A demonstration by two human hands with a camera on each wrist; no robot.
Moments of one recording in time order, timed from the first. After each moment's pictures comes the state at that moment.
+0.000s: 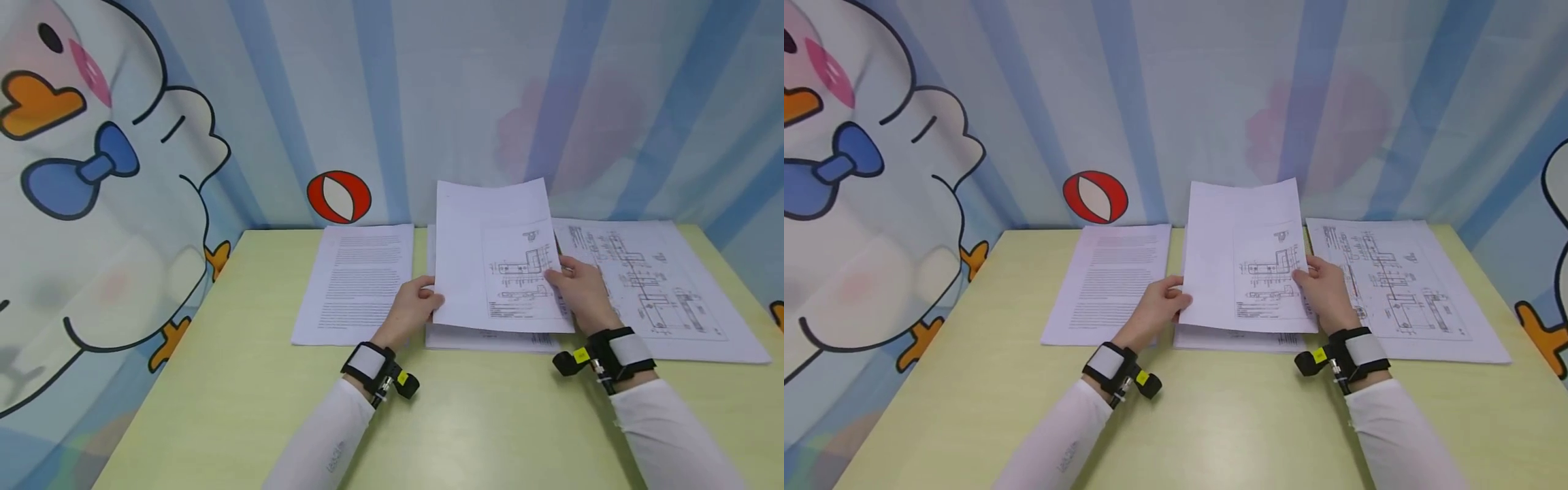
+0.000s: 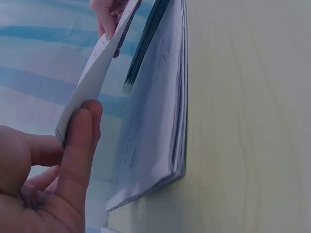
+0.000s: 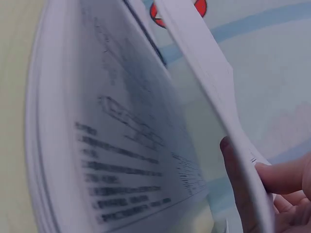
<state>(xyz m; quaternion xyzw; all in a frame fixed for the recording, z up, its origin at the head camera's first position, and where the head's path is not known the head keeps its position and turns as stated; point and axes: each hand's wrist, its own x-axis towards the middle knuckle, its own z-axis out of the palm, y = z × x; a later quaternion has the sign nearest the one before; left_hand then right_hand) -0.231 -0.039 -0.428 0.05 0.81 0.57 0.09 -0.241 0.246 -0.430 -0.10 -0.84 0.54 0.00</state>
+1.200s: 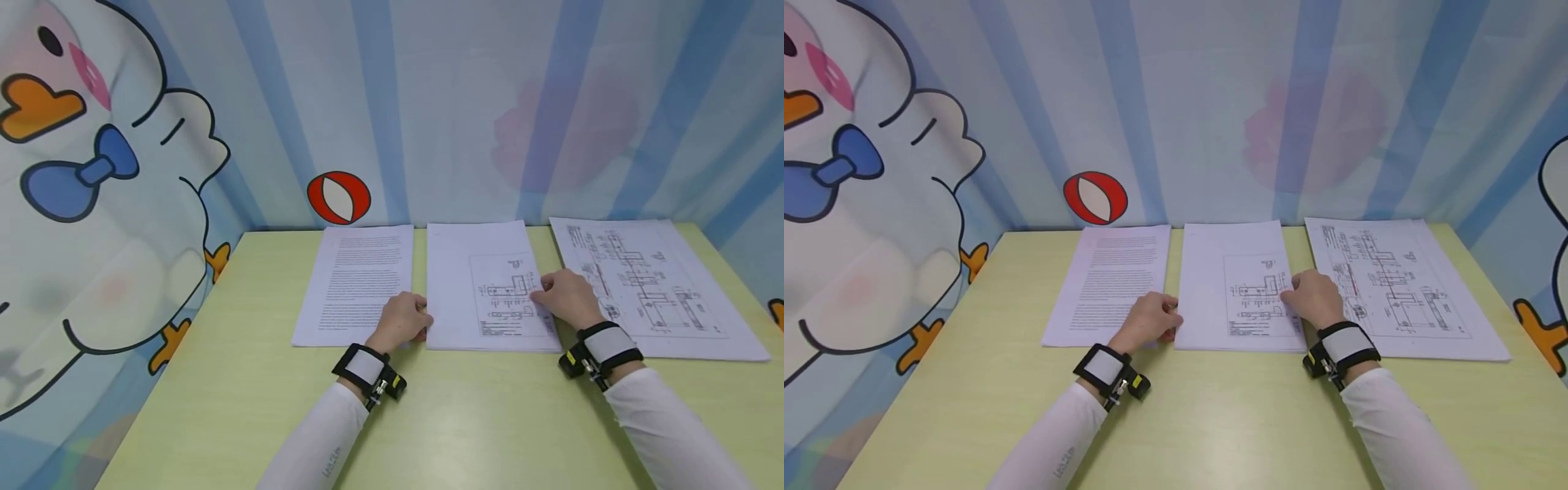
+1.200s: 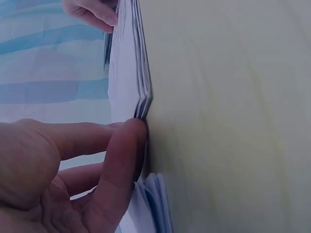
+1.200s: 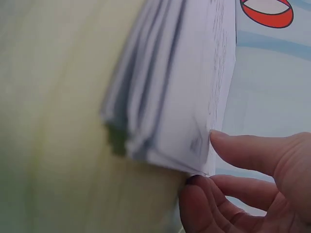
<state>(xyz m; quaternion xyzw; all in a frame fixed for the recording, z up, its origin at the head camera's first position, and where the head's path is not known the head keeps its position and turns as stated) -0.228 -0.054 -0.433 0.06 0.91 0.38 0.11 -0.240 0.238 -0.433 0.01 -0.96 0.29 -0.01</state>
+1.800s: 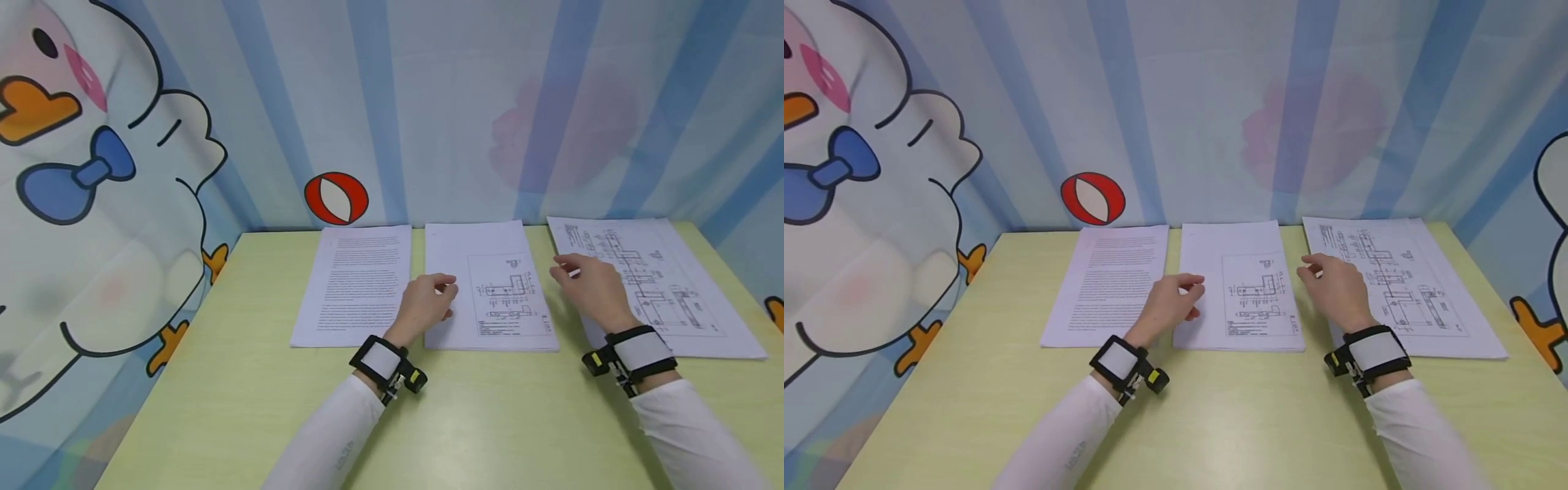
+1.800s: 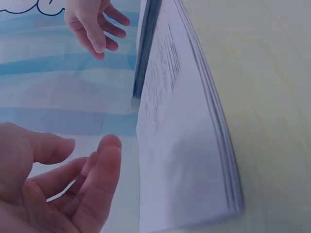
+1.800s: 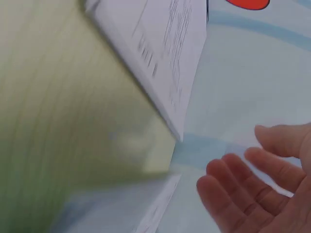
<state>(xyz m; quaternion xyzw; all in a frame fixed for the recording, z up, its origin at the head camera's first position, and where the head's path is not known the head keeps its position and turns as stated) -0.228 -0.015 -0.409 0.09 0.88 0.46 0.04 -0.225 0.264 -0.409 0.07 -0.94 0.29 0.14</state>
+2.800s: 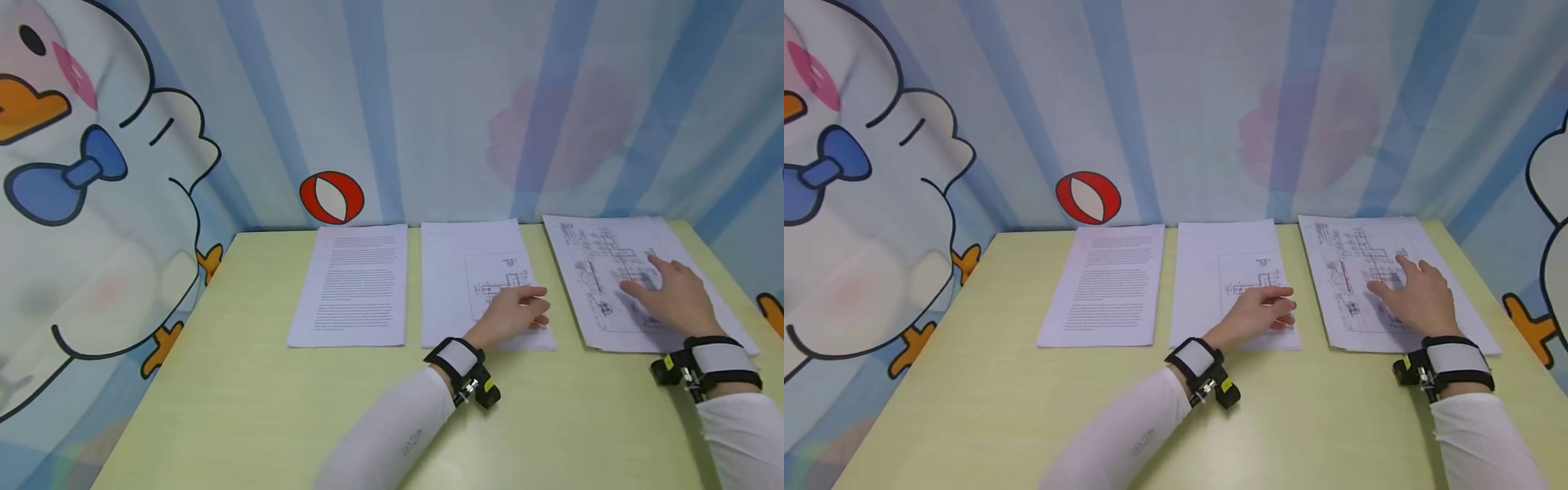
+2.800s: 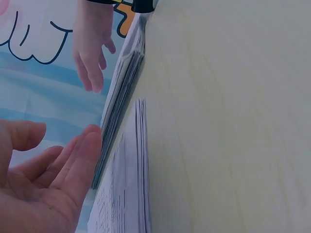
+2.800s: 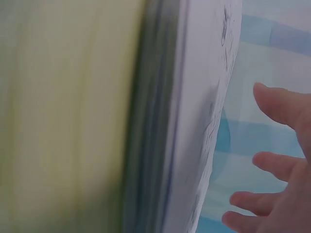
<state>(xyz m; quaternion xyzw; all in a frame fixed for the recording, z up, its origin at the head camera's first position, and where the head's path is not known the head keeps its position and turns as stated) -0.214 0.100 -0.429 0.15 0.76 0.60 0.19 -0.210 0.387 -0.429 -0.01 -0.97 0.25 0.06</state>
